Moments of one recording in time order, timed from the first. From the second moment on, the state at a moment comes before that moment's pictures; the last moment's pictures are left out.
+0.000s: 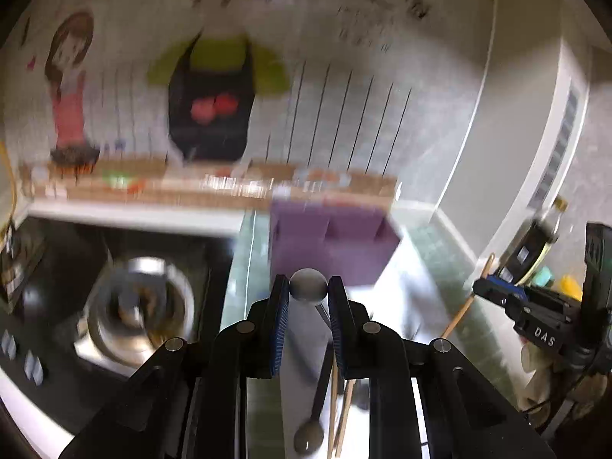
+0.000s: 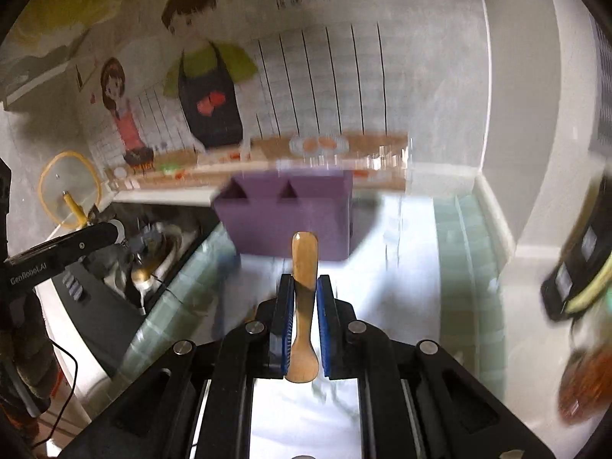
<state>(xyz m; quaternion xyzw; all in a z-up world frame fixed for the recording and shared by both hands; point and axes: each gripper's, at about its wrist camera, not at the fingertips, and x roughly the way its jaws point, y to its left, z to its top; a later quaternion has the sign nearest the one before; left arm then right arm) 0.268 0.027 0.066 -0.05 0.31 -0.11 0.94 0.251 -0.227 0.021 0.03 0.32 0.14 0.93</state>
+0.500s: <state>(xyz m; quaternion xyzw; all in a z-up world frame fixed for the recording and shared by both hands) 0.413 -0.002 0.134 0.02 0.28 -0.08 0.95 0.386 -0.217 0.122 0.01 0.24 0.15 0.96</state>
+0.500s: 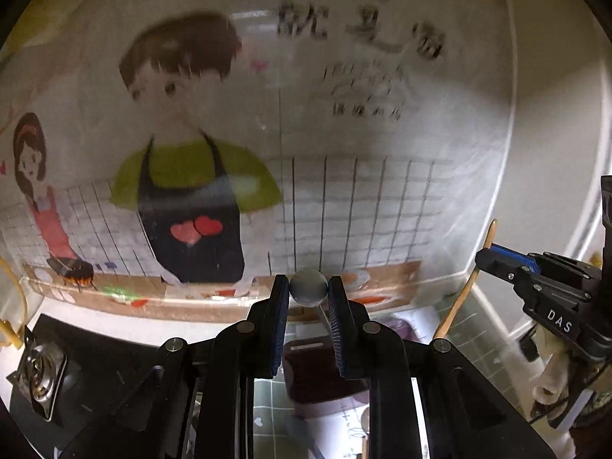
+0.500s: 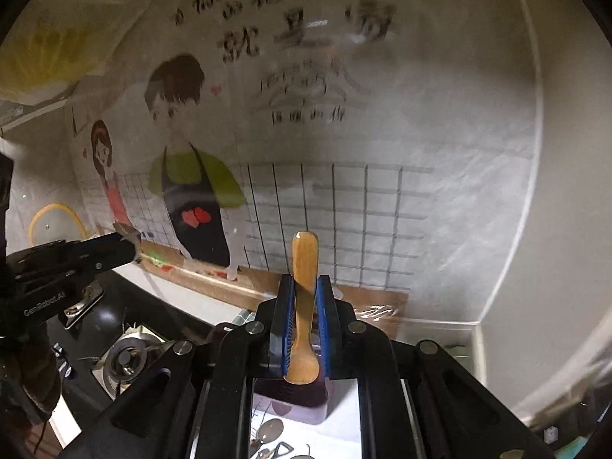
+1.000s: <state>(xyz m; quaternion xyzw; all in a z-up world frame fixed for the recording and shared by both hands) 0.469 -0.004 0.026 -0.05 0.39 -0.13 0.91 0.461 -0.185 -0.011 0.00 0.37 0.22 0.90</state>
